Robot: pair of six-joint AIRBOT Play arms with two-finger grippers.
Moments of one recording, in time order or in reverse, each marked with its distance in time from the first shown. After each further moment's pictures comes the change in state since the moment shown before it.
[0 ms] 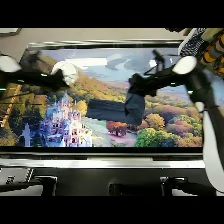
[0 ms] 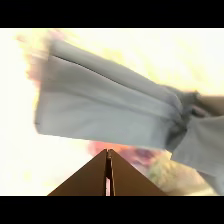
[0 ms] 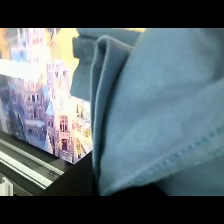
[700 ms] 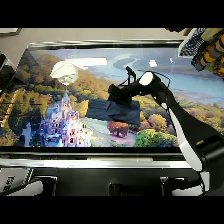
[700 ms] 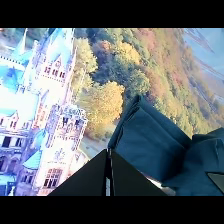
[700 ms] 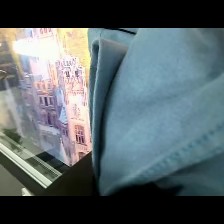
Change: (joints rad) left arm 0.332 0.130 0.000 0.042 -0.090 0.049; right arm 0.145 -0.213 0.000 0.133 -0.189 0.021
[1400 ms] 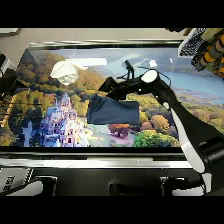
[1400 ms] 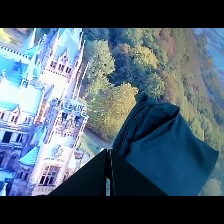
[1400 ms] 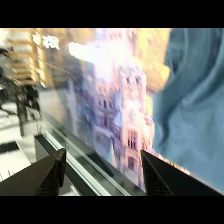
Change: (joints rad) left arm 0.006 -0.001 -0.058 0.001 0.027 0.002; right arm -0.024 0.031 0.002 0.241 -0.051 -0.133
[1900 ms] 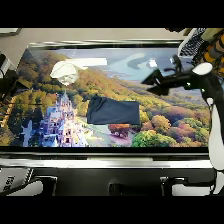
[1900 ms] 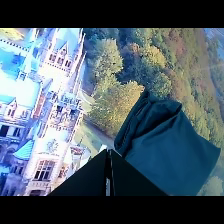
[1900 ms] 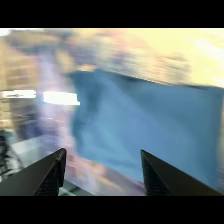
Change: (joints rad) left arm 0.000 0.000 -0.005 0.000 -0.012 0.000; right arm -0.449 0.087 -0.061 -0.158 0.267 -0.046
